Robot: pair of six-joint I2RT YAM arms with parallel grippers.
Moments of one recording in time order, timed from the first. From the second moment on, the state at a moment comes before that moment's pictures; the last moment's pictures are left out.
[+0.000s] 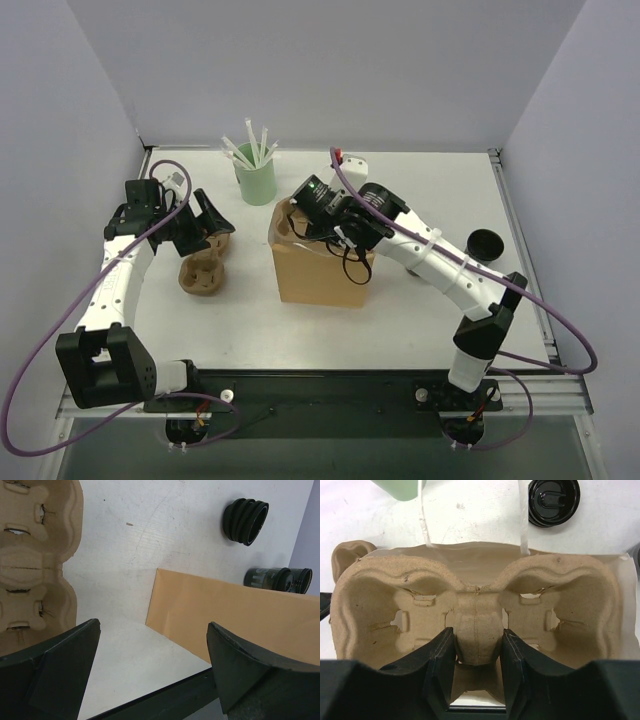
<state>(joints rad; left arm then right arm) 0.10 1.31 1.12 -0.69 0.52 -0.46 1.00 1.74 1.99 -1.24 0.62 1.00</state>
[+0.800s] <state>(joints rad) 0.10 1.27 1.10 -0.74 0.46 -0.44 0.99 1.85 1.95 -1.27 0.62 0.98</state>
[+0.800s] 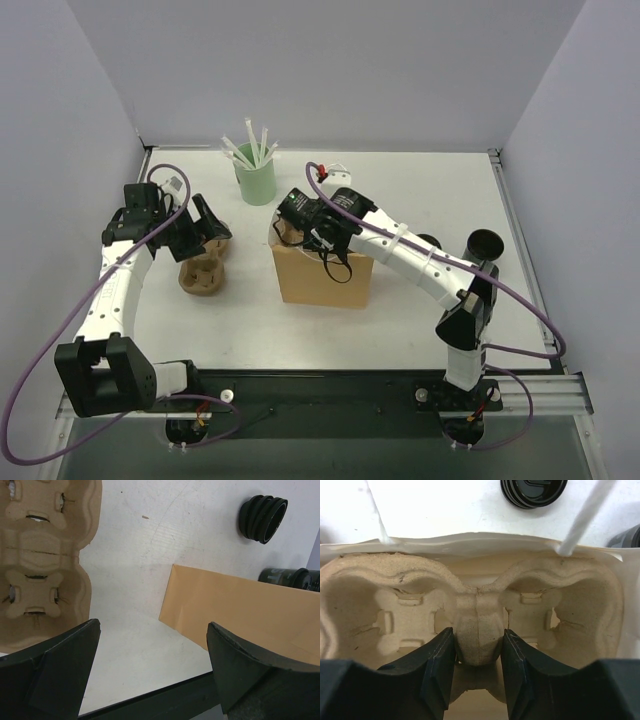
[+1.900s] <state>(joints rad) 0.09 1.24 1.09 -0.81 0.41 -0.38 0.99 1.89 1.87 -1.27 0.62 0.97</state>
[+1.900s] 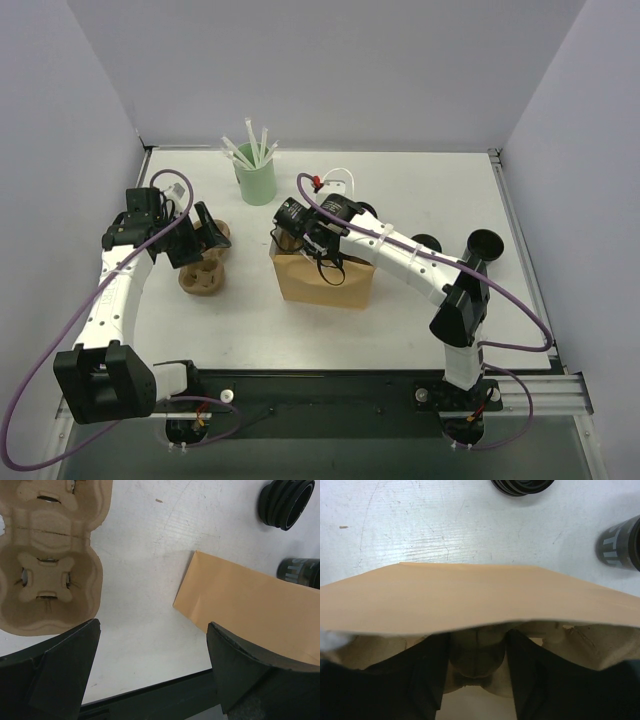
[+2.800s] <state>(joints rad) 0.09 1.22 1.04 -0.78 0.42 -0.41 0.96 1.84 1.84 -1.27 0.45 0.88</state>
